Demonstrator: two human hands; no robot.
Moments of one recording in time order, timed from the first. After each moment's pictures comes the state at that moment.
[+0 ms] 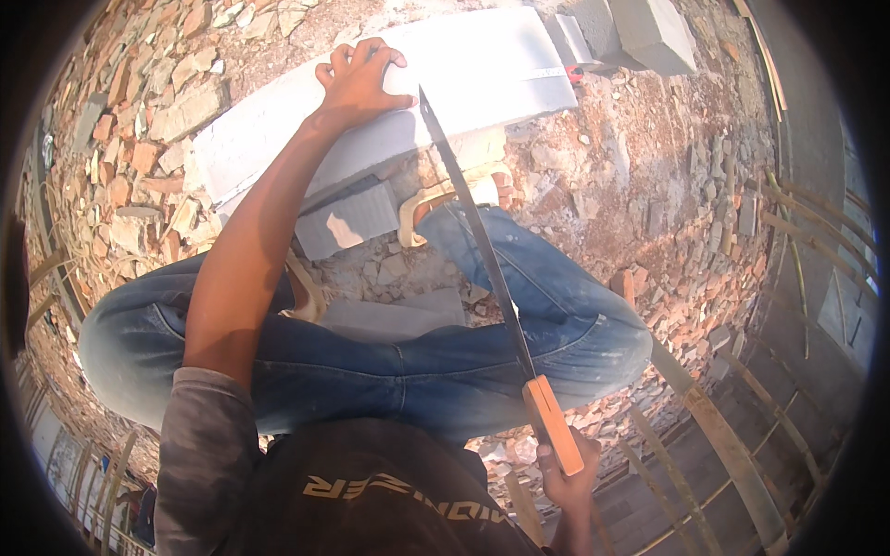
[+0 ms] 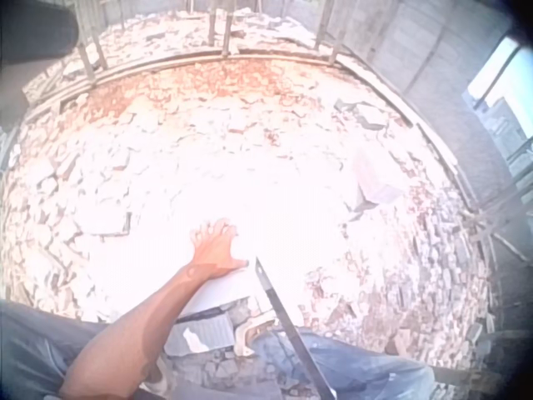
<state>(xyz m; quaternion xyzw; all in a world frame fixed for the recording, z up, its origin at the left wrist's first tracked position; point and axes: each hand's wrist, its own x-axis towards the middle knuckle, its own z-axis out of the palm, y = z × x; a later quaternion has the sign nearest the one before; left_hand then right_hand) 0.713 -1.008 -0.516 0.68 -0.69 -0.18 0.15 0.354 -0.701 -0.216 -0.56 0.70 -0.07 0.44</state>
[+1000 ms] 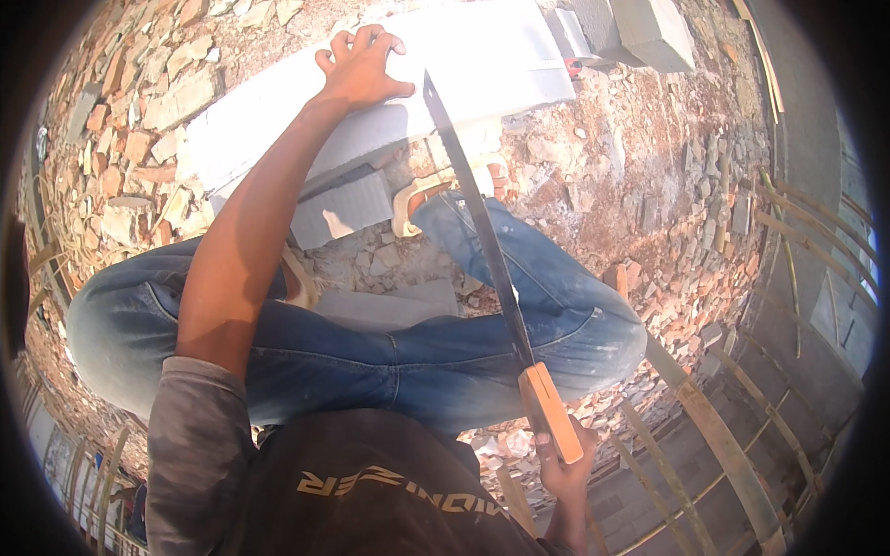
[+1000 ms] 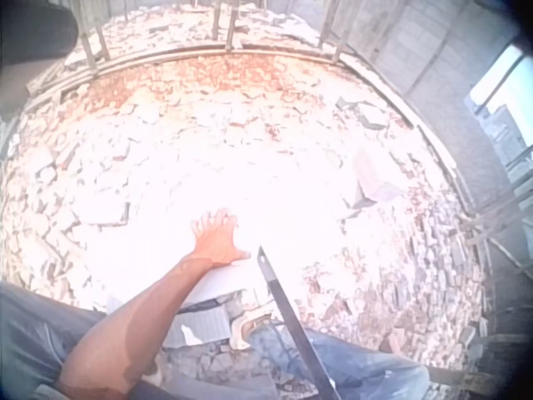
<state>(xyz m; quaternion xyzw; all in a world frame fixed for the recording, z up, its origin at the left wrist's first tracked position) 0.705 -1.014 -0.511 0.71 -0.67 -0.20 0.11 0.343 -0.689 -0.224 -0.55 0.70 -0.09 0.44</state>
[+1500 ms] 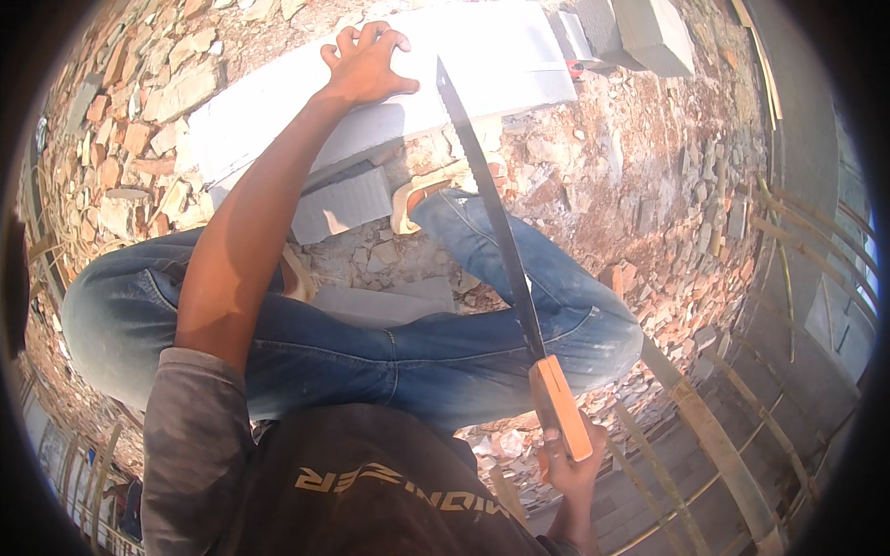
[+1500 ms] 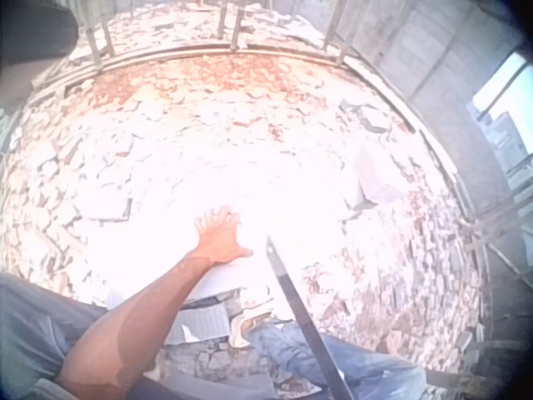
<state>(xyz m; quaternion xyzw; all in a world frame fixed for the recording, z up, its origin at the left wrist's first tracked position) 0.704 -1.014 -0.511 0.71 -0.67 -0.21 0.10 0.346 -0.706 -0.214 -0.60 0.70 -0.09 0.39</state>
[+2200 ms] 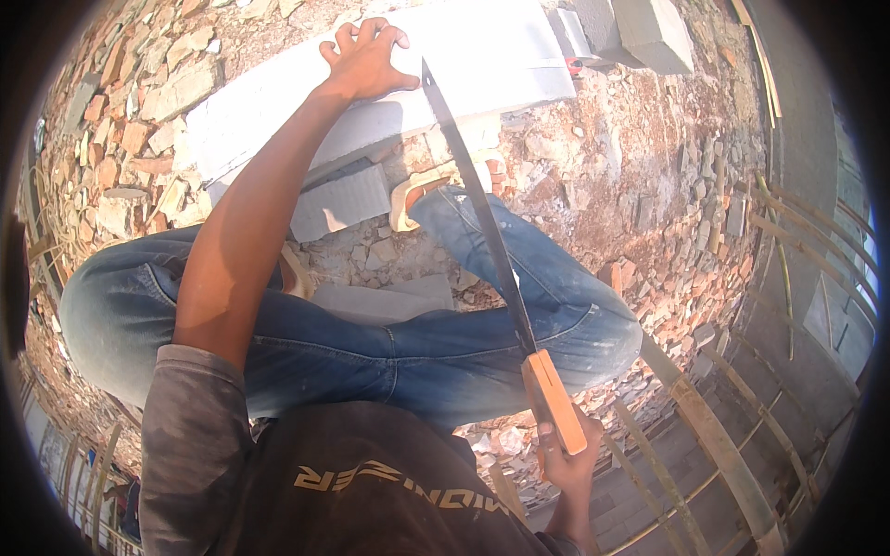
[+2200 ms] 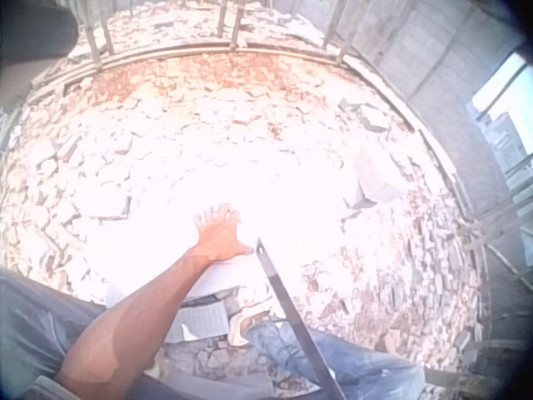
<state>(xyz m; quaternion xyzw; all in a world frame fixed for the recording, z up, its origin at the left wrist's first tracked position) 0.703 -1.016 -0.511 0.71 -0.67 -0.20 0.09 0.351 -0.705 -0.211 -0.57 0.71 -0.04 0.40</state>
